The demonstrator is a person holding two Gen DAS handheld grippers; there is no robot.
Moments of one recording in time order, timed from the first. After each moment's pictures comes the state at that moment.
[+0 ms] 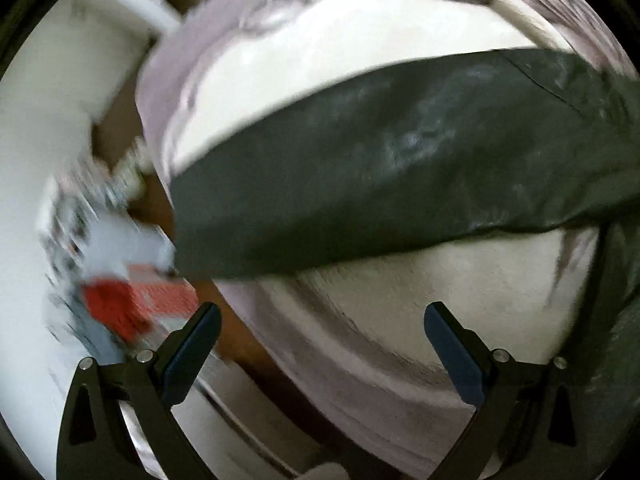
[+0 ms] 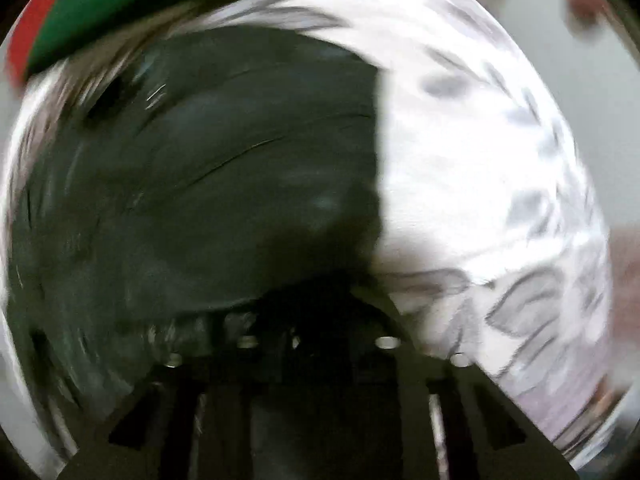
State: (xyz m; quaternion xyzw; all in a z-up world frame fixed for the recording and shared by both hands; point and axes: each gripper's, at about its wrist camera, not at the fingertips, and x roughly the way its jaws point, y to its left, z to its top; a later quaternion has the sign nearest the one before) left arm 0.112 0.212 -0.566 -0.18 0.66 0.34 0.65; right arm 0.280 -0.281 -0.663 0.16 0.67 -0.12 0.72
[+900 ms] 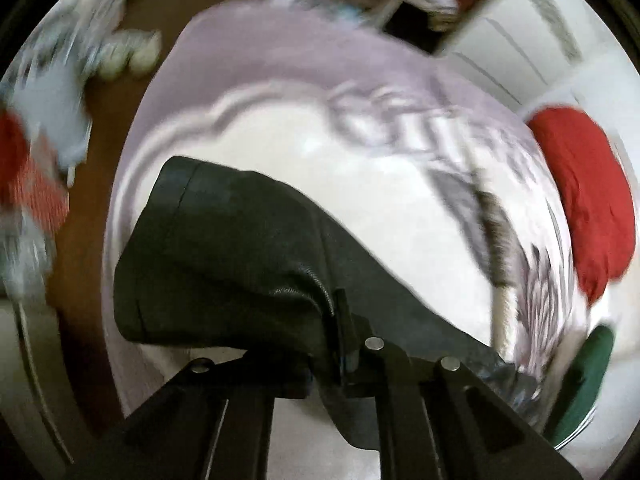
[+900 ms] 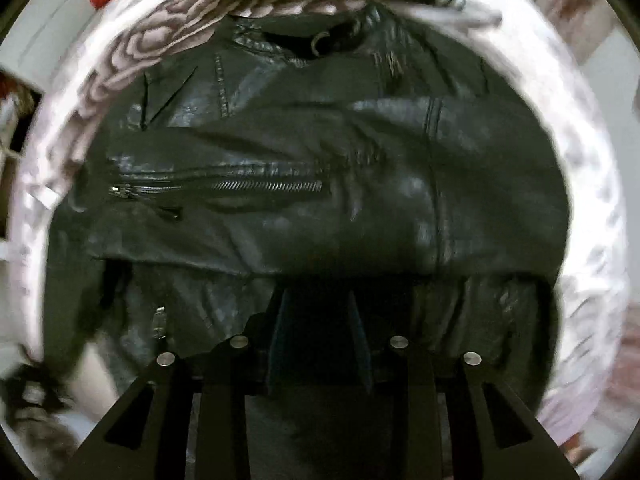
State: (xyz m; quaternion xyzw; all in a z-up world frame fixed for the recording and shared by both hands) left arm 0.106 0.309 -0.534 -0.44 0.38 0.40 0.71; right arm 0.311 -0.103 -0.597 -0.01 0.67 -0.02 0.74
